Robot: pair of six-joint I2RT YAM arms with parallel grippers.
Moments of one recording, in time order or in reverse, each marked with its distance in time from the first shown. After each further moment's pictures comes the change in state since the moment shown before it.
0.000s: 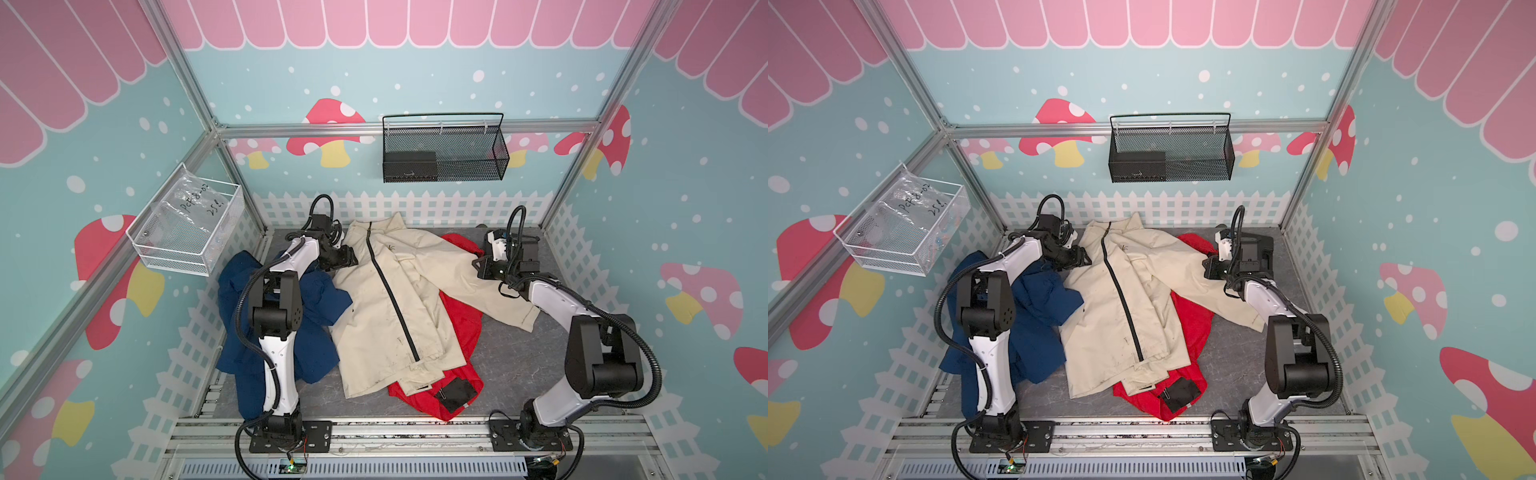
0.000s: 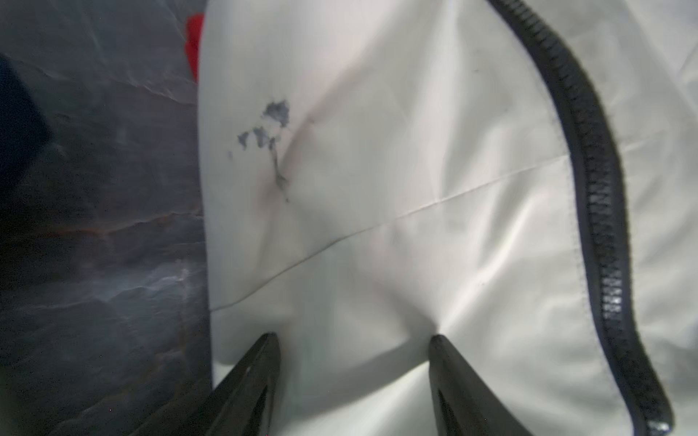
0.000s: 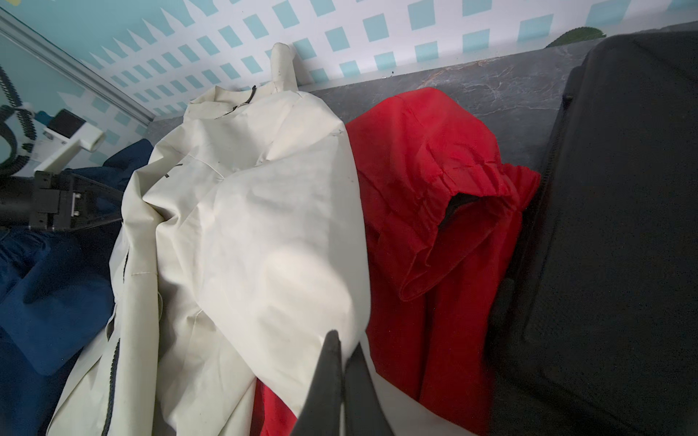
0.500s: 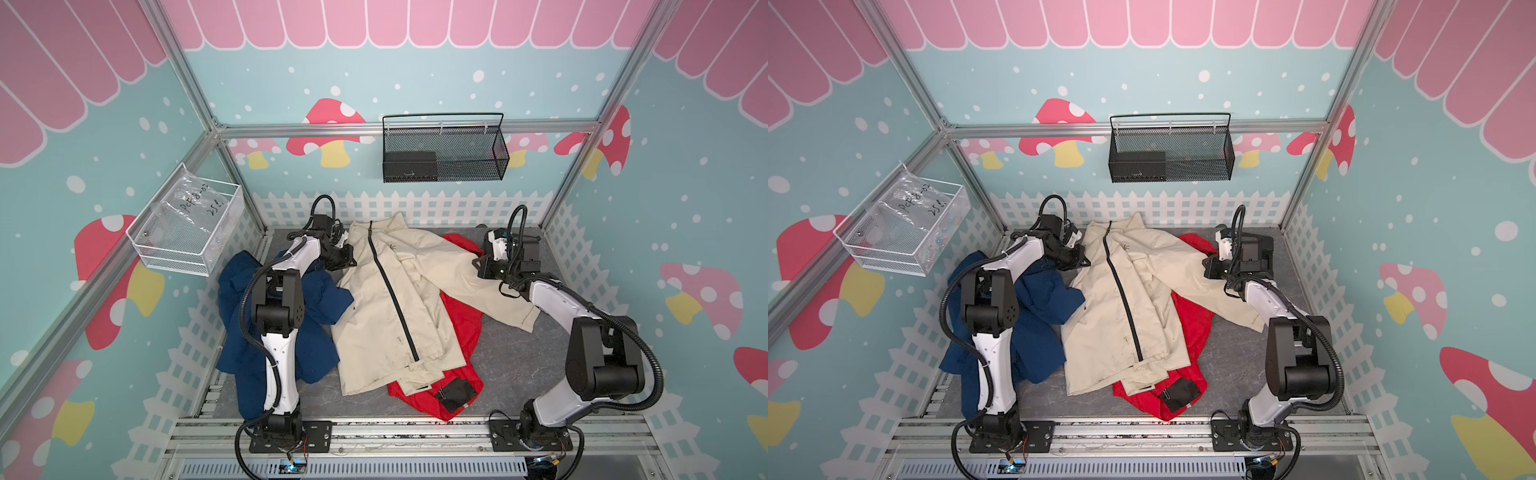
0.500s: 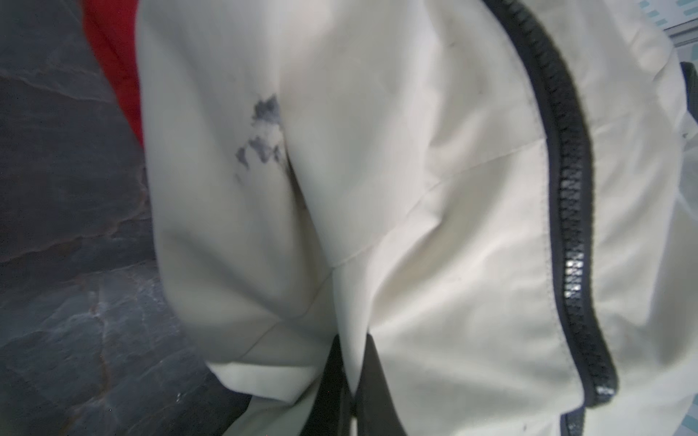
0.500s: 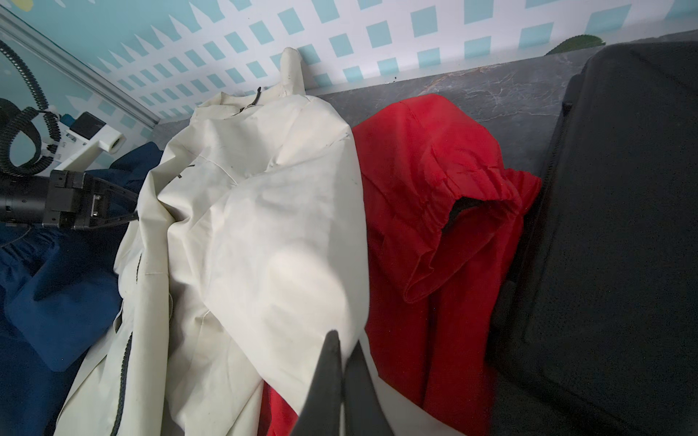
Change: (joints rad) left arm 0.002 0.024 0.054 -0.012 0.107 -0.013; right arm 0.000 -0.015 0.000 -0.001 -0.002 0.003
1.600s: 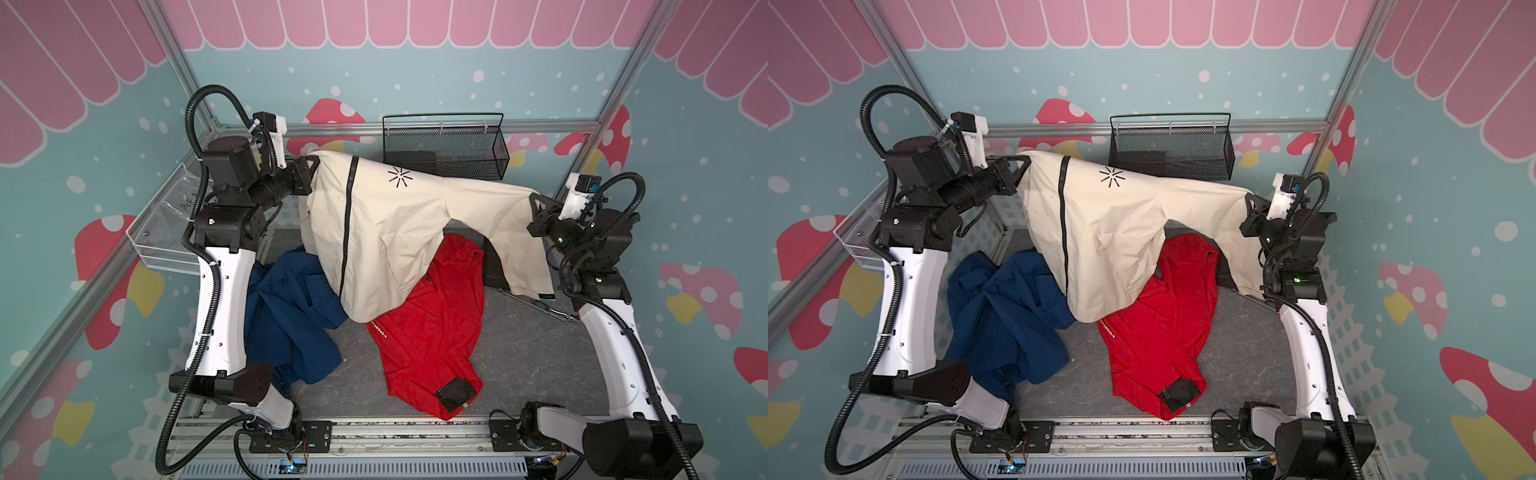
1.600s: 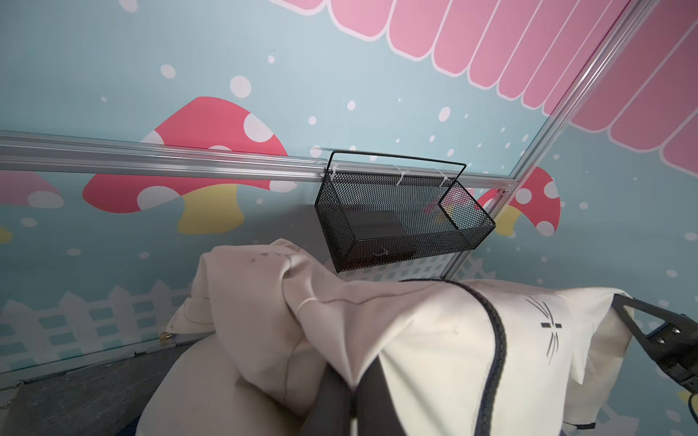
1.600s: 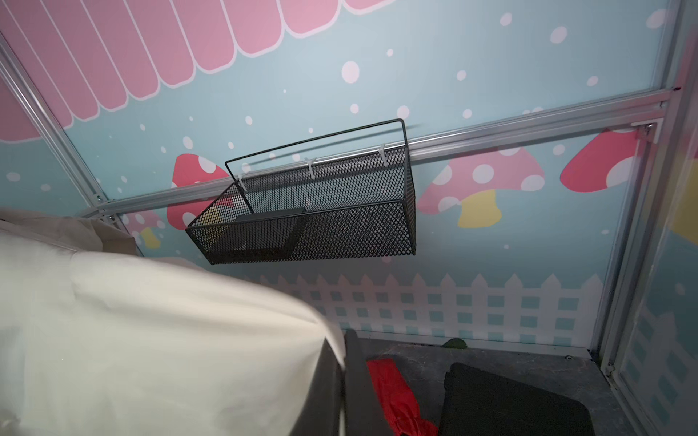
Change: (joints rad) left arm 0.035 -0.660 0.327 0.050 -0.067 -0.051; right arm -0.130 -0.422 0.231 0.067 0.108 0.064
